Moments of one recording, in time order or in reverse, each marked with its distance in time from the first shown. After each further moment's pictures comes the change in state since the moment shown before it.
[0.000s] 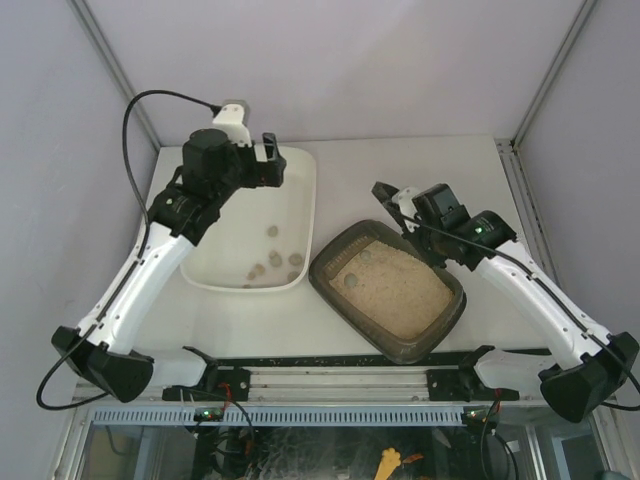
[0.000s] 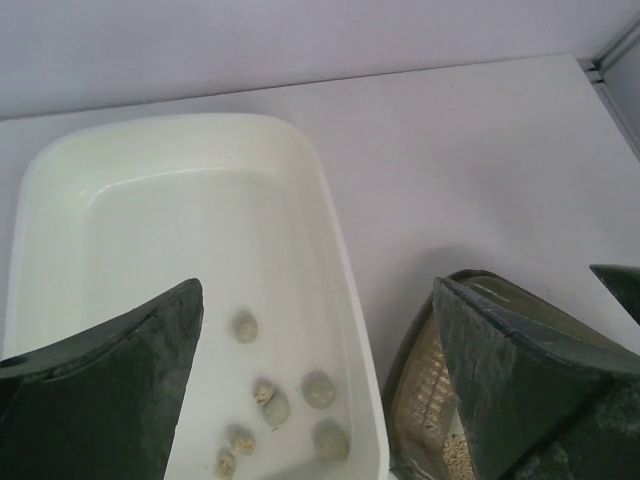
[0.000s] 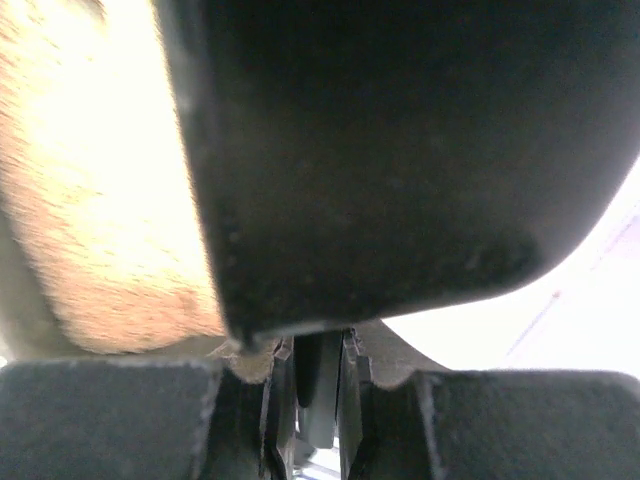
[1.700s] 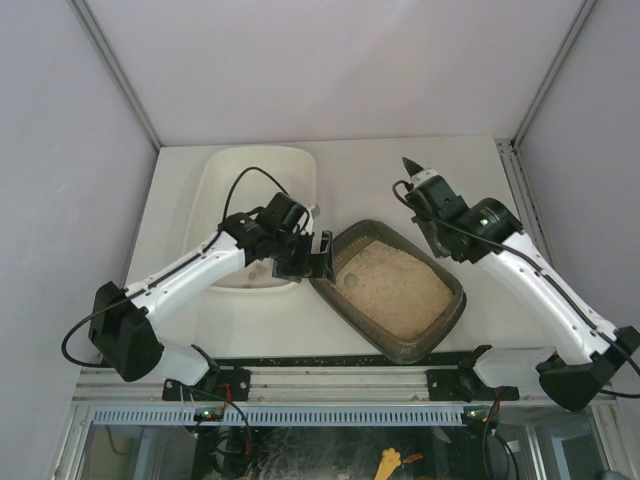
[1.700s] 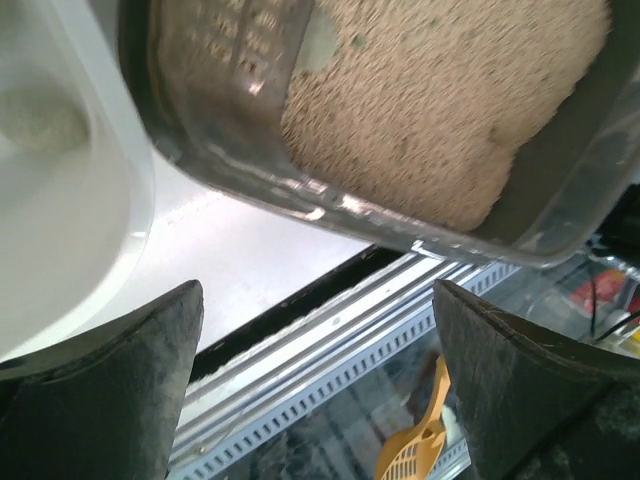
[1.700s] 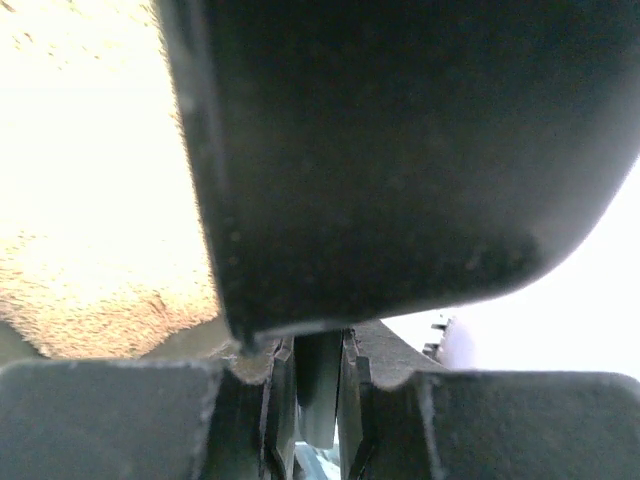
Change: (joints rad) left arm -0.211 0.104 -0.304 -0.285 0.416 -0.388; right arm 0.092 0.092 0.183 -0.229 0.363 0.209
